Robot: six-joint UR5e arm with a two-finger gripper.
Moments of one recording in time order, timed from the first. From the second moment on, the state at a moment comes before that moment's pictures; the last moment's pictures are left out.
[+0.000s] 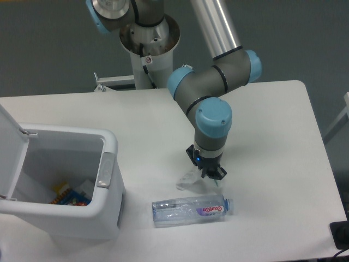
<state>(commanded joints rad) 2.49 -2.02 -1.65 -0.98 1.55 1.23</state>
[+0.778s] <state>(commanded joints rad) 2.52 -1.98 -1.38 -1.33 1.52 1.07</state>
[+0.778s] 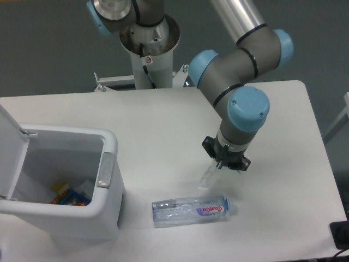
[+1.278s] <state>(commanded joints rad) 2.57 -1.91 -1.29 -1.22 1.19 0.88</state>
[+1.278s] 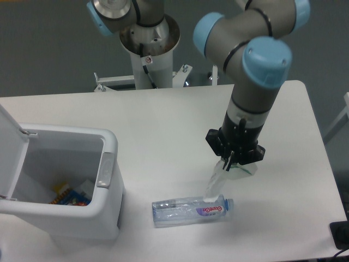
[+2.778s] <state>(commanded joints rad) 2.20 -1.72 -1.40 -1.04 1.07 0.68</state>
